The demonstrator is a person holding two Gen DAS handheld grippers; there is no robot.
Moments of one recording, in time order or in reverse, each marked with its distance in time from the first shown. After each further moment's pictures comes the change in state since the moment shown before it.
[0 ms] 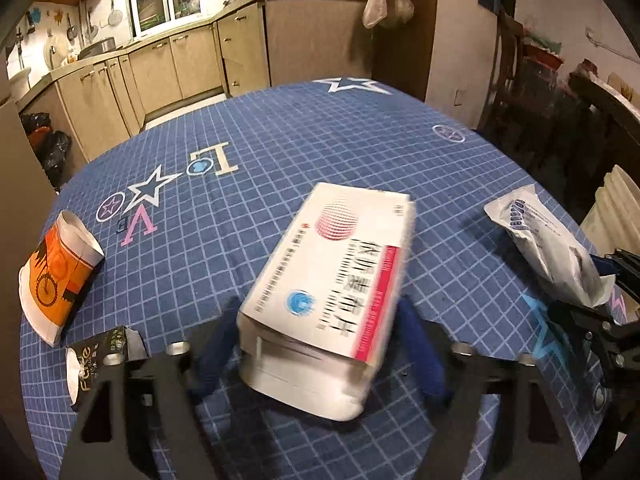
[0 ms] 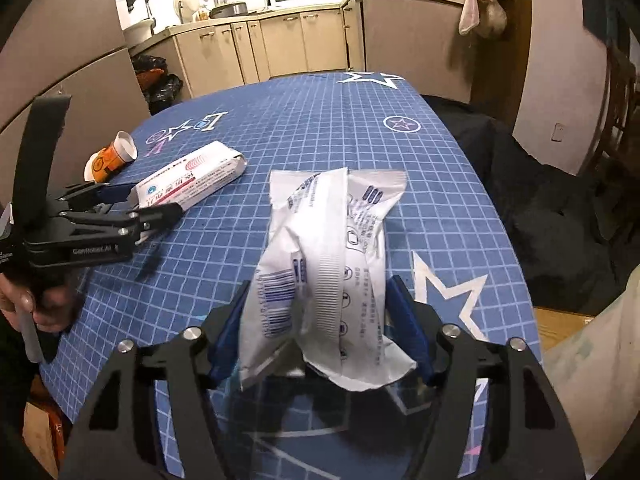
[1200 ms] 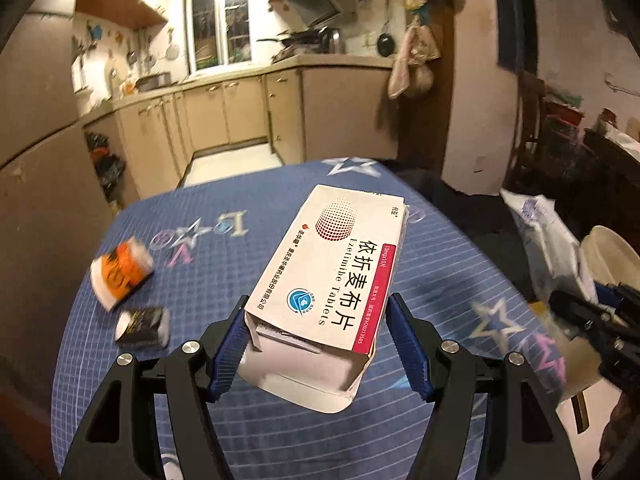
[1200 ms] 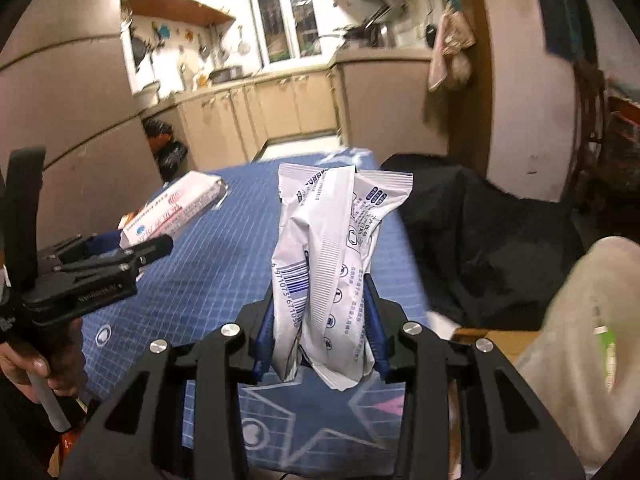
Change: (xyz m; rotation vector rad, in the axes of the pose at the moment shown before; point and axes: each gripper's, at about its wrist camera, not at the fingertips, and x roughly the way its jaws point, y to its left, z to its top) left arm -0.116 -0.099 0.004 -0.102 -0.221 0.147; right arm -0.117 -0.045 -0.007 0.052 -0.242 -0.010
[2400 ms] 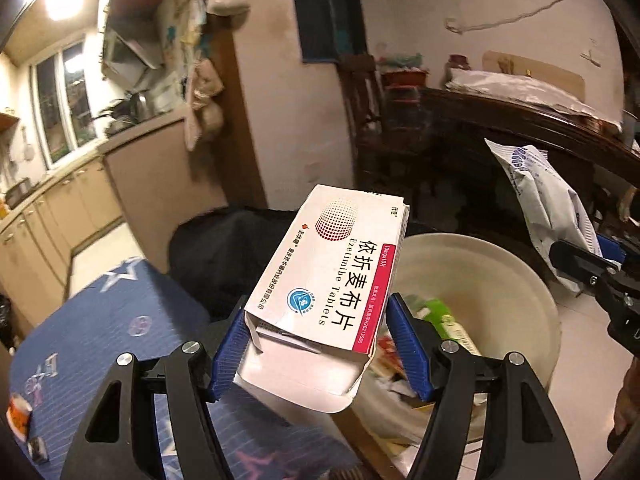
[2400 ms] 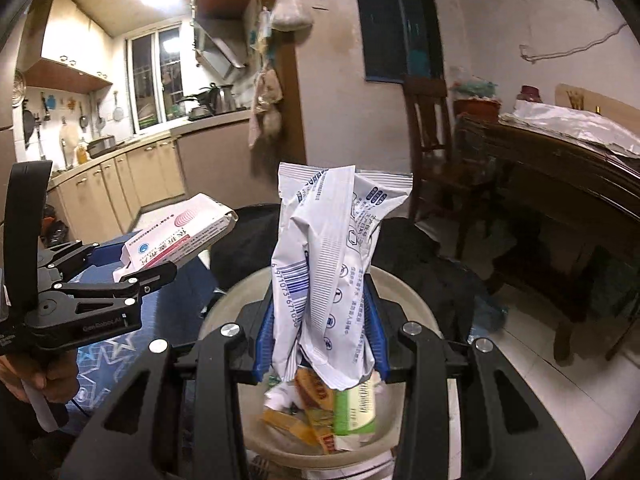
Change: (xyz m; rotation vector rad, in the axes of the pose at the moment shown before) left arm -0.010 -0.325 0.057 0.380 -0.069 -0.402; right arm -0.167 -0.221 -0.031 0.190 -0.171 -0.432
